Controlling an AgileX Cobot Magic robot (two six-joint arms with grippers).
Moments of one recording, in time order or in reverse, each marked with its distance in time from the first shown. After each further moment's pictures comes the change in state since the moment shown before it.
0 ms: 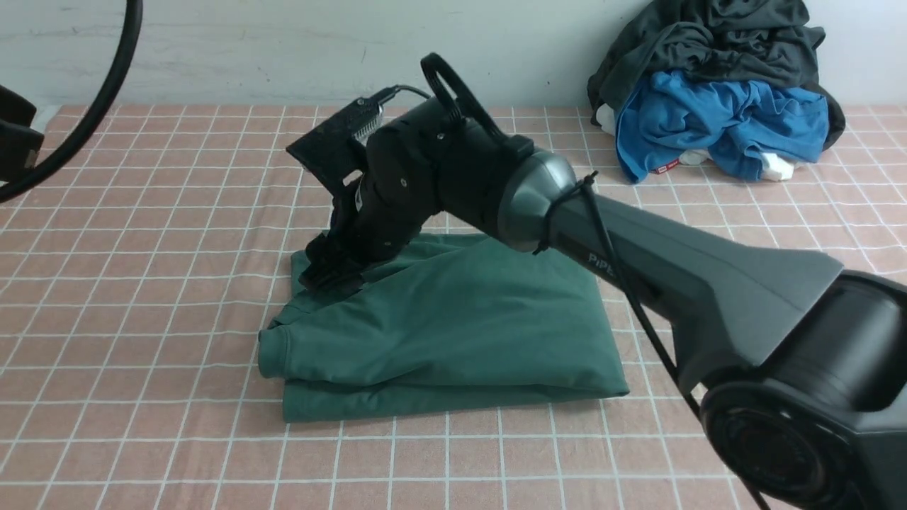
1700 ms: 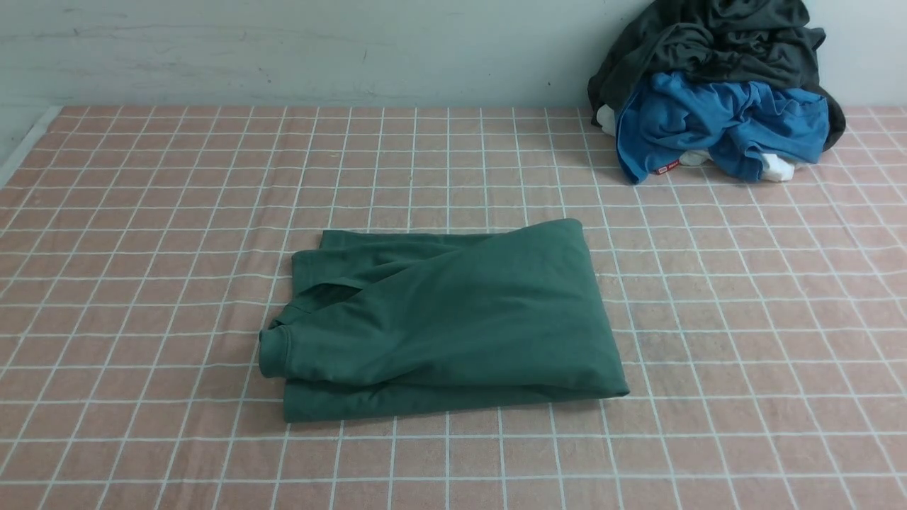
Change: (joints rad) right arm -0.110 -2.150 1.513 -0.131 -0.408 0.149; left arm -0.001 -1.029 0.942 0.022 -0.288 -0.215
